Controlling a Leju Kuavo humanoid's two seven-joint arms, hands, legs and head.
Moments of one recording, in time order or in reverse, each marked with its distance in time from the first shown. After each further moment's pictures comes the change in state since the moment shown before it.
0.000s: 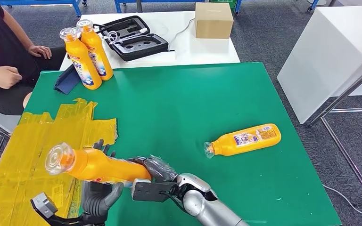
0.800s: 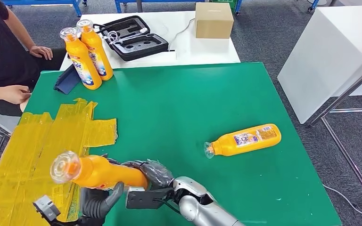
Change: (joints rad) left arm 0.018 0.004 0.032 -0.021 -0.167 0.098 -0.038; right arm -0.001 0.003 0.055 0.037 0.079 -0.113 0.024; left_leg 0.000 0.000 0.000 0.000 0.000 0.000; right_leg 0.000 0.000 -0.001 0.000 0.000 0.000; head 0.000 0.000
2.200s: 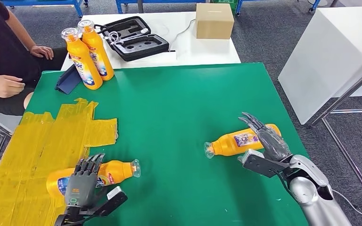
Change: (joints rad) left arm -0.139 0.155 0.096 0.250 -1.366 0.729 0.242; right arm 0.221 -0.540 -0.661 -0.529 -0.020 0.134 -0.045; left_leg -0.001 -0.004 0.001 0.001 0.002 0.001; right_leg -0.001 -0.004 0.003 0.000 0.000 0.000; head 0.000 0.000
